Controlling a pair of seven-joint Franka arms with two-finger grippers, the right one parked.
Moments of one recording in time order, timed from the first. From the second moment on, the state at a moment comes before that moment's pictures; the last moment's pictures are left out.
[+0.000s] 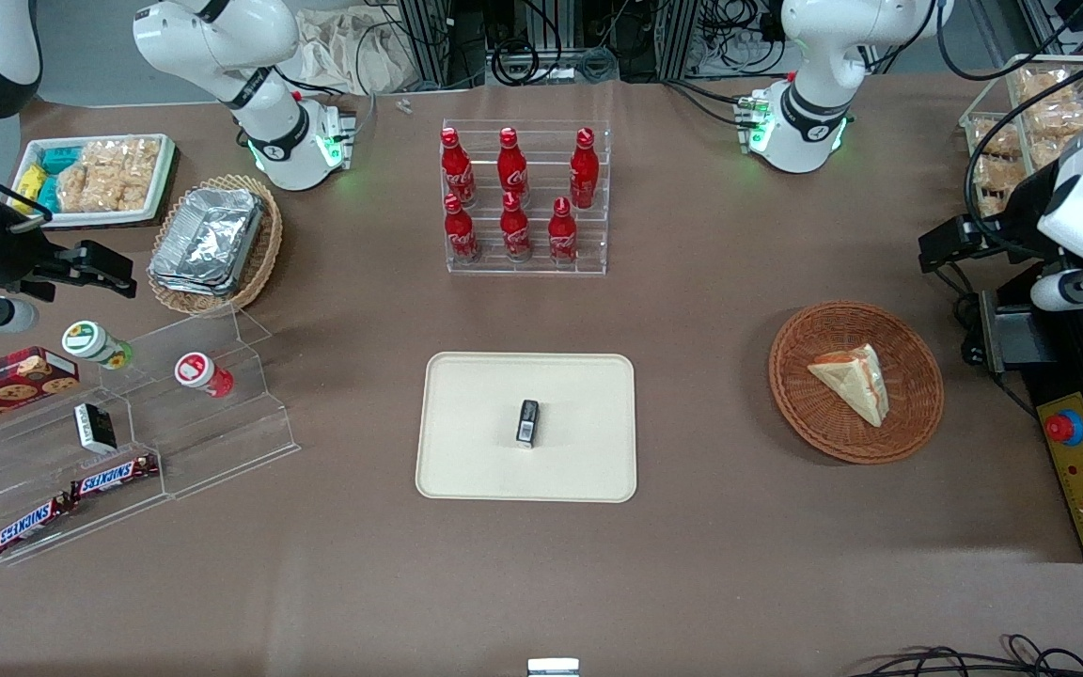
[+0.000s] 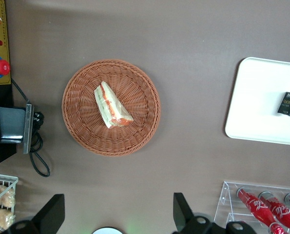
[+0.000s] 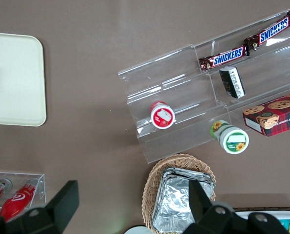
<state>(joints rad) -0.04 0.07 -0.08 -1.41 -0.02 1.44 -0.21</state>
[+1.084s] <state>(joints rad) 0.03 0.01 -0.05 -1.98 -0.02 1.92 -0.59</state>
